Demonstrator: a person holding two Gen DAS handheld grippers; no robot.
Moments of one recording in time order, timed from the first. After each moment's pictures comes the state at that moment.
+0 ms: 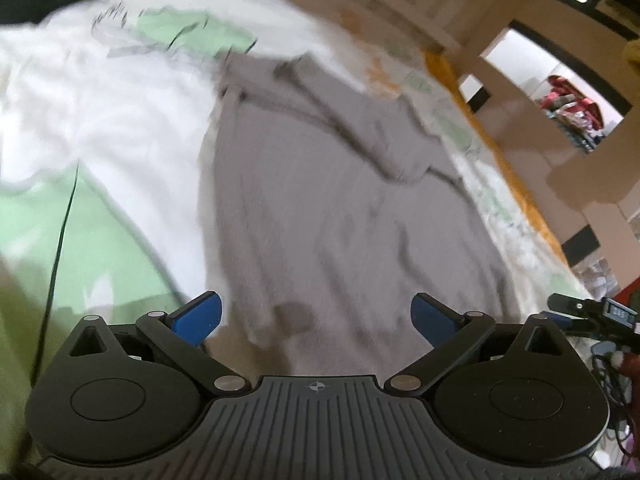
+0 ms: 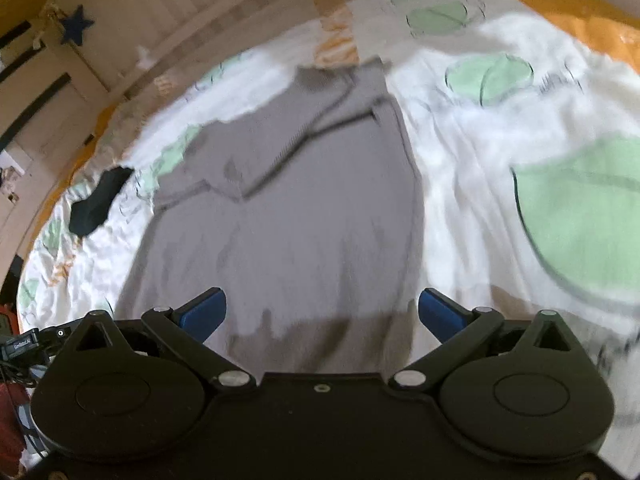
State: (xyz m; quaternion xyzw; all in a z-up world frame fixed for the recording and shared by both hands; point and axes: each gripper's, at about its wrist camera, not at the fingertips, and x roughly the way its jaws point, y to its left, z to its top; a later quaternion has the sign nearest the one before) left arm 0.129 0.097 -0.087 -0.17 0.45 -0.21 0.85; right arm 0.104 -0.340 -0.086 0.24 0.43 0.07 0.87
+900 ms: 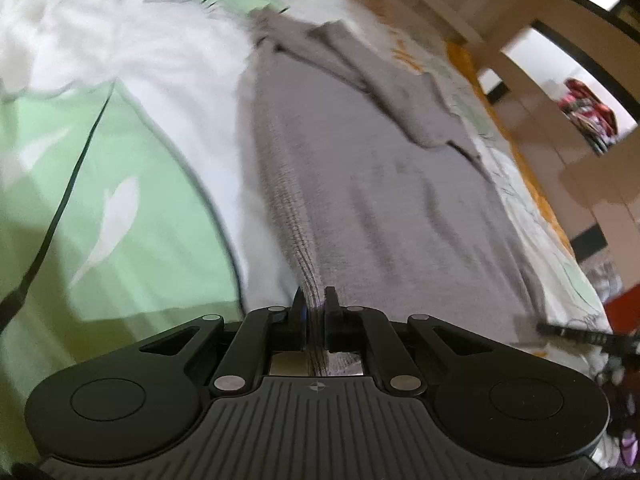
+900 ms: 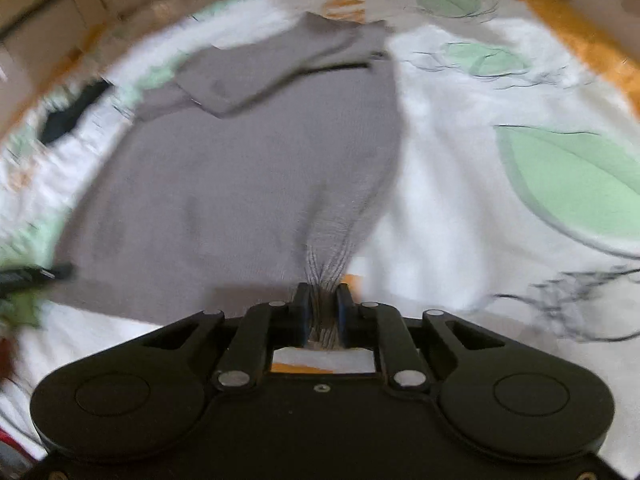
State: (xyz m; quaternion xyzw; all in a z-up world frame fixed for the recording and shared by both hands) left arm 0.104 0.108 -0.121 -0.20 0.47 -0.19 0.83; right arm 0.072 -0.323 -0.097 0.11 0.49 0.05 0.86
